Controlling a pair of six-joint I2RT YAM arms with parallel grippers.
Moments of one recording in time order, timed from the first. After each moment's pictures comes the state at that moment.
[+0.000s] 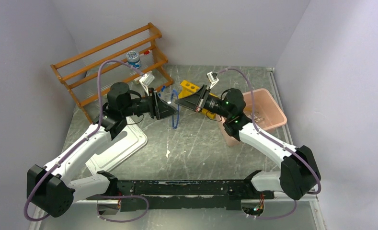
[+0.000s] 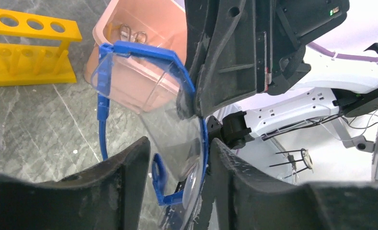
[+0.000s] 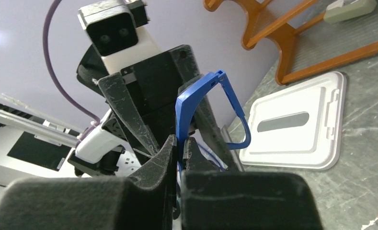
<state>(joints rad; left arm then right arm) -0.49 1.12 0.91 0.09 0.76 -0.62 0.58 1.29 0.82 0.64 -0.61 1.14</state>
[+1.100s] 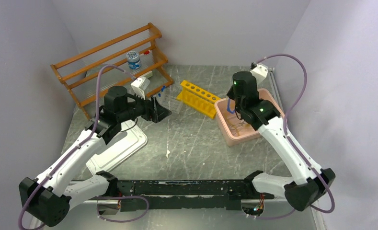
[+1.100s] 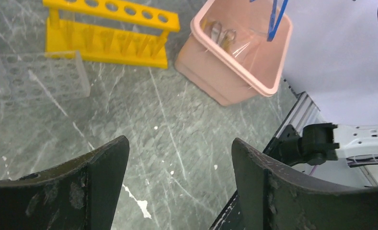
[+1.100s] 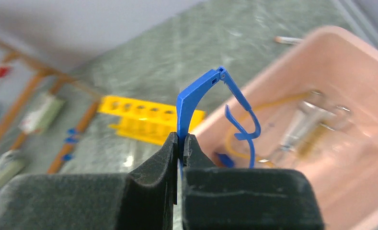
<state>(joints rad) -0.49 1.02 0.93 -0.19 0.44 -0.39 0.54 1.15 1.28 -0.53 0.59 0.61</state>
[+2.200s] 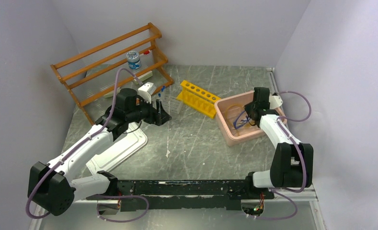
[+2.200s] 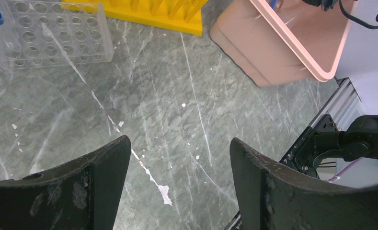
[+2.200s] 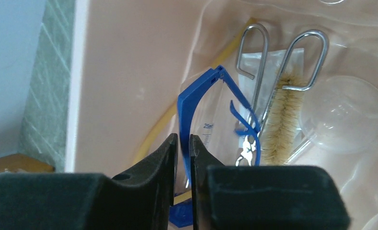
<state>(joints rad) -0.49 1.14 0.85 -0.19 0.38 -0.34 -0.02 1.37 0.84 -0.23 0.25 0.97</state>
